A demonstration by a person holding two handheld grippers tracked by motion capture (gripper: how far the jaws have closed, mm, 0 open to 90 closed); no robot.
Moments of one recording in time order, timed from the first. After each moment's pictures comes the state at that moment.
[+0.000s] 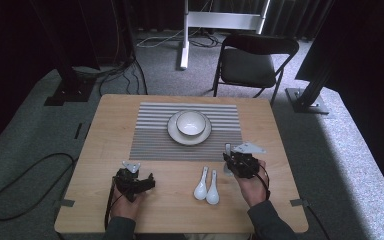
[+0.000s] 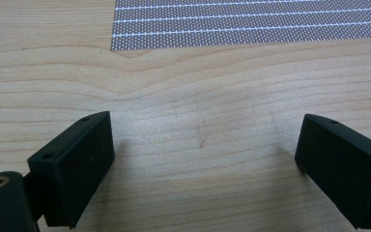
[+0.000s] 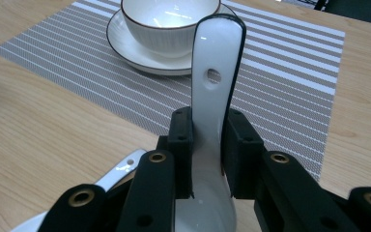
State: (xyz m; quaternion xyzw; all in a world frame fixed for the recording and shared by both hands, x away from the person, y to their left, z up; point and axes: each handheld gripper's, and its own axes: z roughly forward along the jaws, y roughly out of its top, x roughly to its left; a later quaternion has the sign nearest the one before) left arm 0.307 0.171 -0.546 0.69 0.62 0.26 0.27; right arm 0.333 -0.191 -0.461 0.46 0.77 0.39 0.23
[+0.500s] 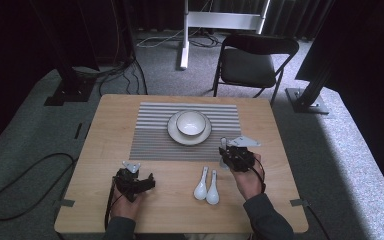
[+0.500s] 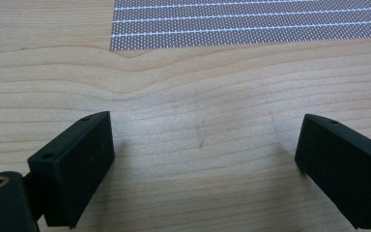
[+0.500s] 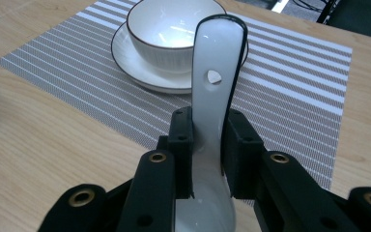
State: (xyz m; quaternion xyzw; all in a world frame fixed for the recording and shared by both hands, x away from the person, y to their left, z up) left arm 0.307 0.170 -0.546 0.69 0.62 0.25 0.27; right arm 0.349 -0.178 -0.452 0.45 0.77 0.39 0.24
